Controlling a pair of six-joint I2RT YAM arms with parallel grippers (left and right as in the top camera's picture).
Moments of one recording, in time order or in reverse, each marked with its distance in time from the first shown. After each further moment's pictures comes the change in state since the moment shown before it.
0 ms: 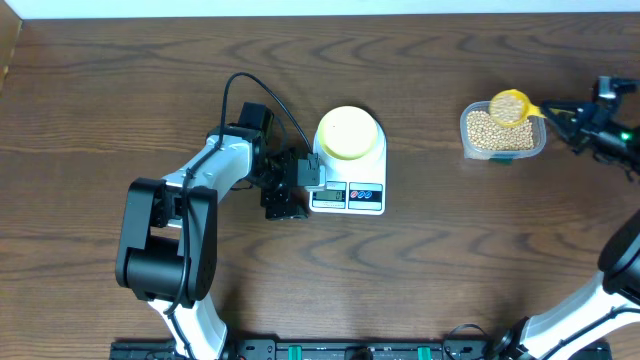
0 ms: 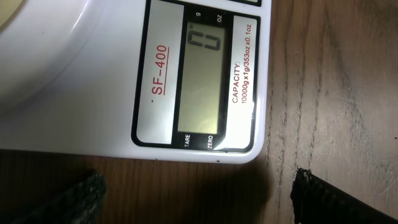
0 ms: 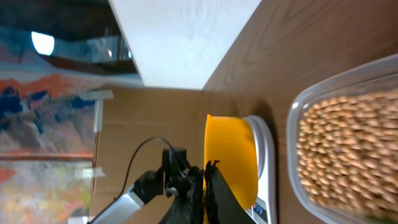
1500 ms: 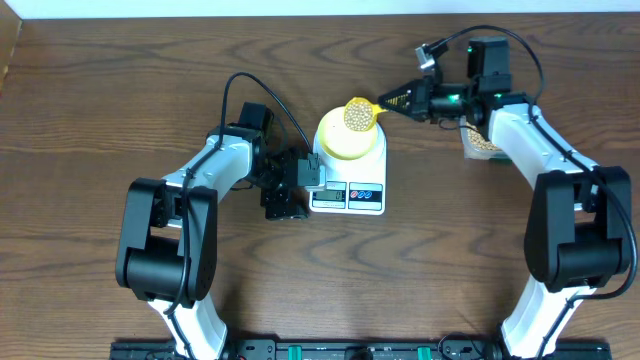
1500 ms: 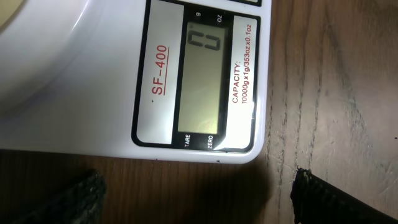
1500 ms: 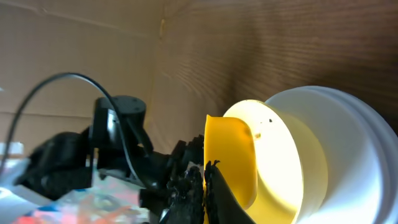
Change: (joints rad) left arm 0.000 0.000 0.000 0.000 0.000 0.000; right arm 0.693 0.000 -0.004 0.478 0.374 0.326
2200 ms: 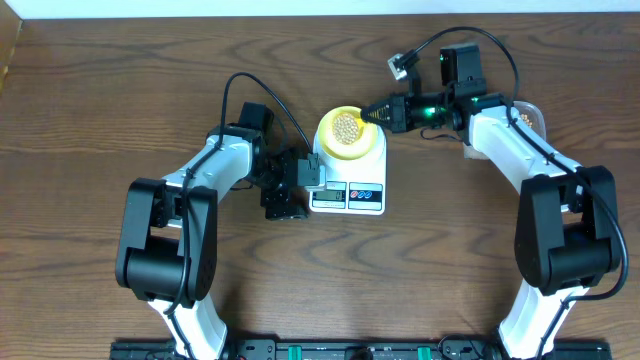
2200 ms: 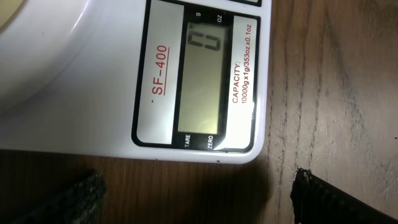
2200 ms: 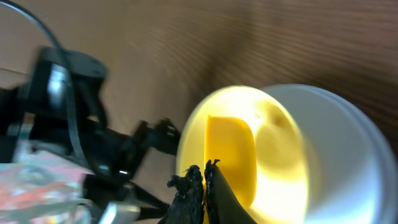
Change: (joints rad) left arm 0.000 0.000 0.000 0.000 0.000 0.000; right arm 0.081 -0.003 0.000 -0.102 0.129 -0.304
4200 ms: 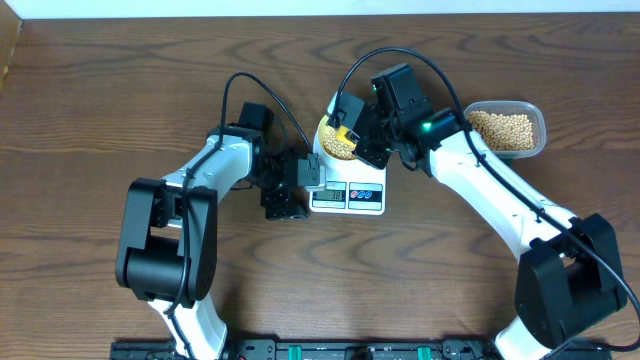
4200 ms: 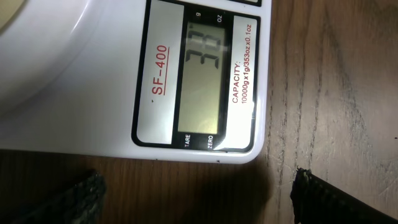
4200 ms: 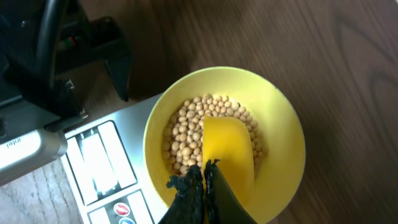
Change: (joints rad) left arm 0.000 0.000 0.000 0.000 0.000 0.000; right arm 0.296 -0.193 -0.001 -0.257 0.700 -0.763
